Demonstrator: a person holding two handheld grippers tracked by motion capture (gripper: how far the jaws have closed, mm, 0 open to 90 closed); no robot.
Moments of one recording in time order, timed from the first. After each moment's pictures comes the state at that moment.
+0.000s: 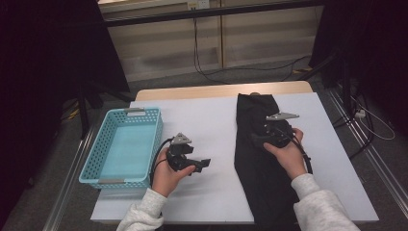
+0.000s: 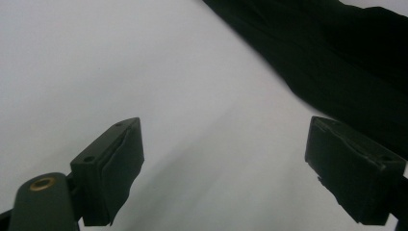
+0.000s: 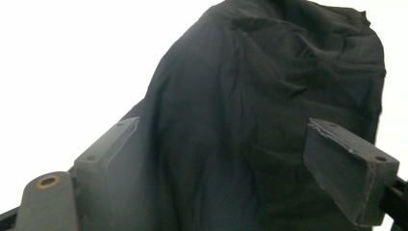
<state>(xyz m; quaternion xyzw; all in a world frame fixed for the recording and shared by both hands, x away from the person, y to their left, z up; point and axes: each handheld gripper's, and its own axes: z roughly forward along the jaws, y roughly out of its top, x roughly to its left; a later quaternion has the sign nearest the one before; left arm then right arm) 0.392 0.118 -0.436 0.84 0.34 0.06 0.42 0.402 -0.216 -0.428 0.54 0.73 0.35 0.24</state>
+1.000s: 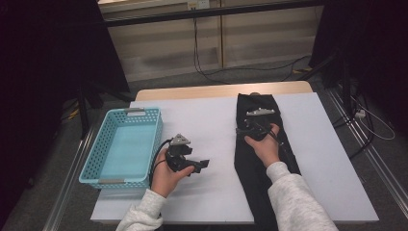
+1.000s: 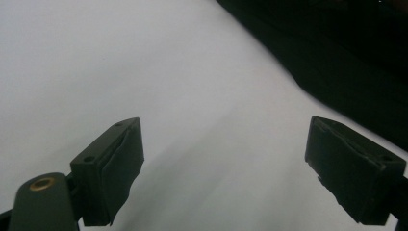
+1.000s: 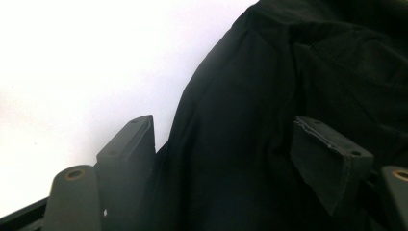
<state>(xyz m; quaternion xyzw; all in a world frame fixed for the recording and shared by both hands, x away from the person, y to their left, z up) 0.393 0.121 -0.439 0.84 0.35 0.06 0.41 0.452 -0.173 -0.460 0.55 0.72 0.35 0.23</state>
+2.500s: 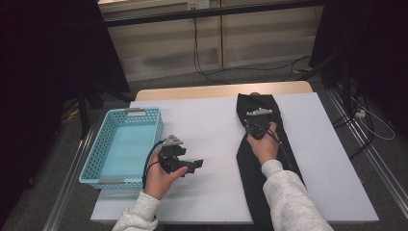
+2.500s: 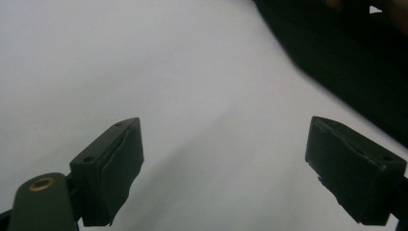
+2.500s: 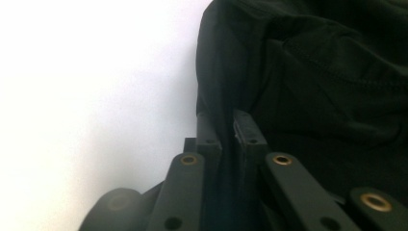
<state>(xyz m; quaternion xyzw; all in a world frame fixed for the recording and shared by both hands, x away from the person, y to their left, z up) 0.388 0.139 -0.434 0.83 0.36 0.06 0.42 0.460 -0.176 -0.469 0.56 0.72 0.32 0.26</state>
